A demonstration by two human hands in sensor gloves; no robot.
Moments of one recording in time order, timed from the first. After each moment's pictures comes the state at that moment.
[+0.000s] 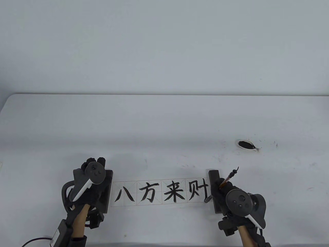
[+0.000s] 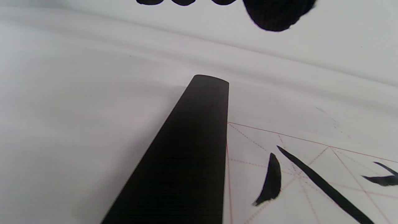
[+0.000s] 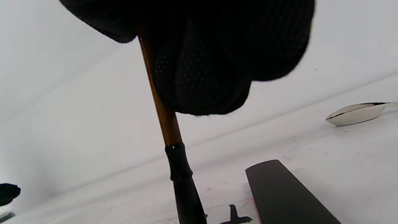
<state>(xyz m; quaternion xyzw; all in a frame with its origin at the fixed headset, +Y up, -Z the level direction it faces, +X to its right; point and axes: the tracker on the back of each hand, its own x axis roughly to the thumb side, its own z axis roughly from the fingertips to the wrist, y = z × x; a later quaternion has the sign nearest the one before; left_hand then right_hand) -0.262 -0.707 -0.314 -0.13 0.09 0.10 0.98 0.198 -0.671 -0.259 0.09 -0.15 0.96 0.22</state>
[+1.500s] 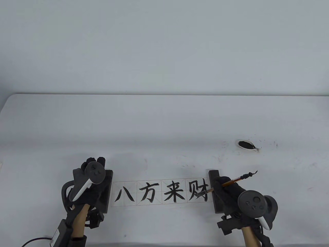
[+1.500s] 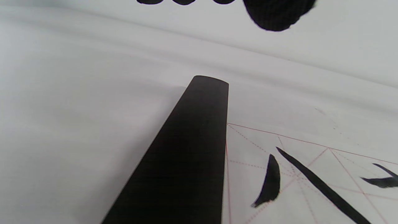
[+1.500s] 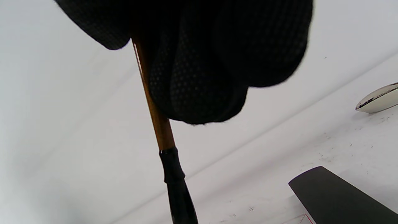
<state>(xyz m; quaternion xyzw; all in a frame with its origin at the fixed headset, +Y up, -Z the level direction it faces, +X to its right) -0.261 -0.708 -0.315 -0.13 0.09 0.11 0.98 0.214 -0.664 -0.257 0.10 -0.17 0.93 0.32</state>
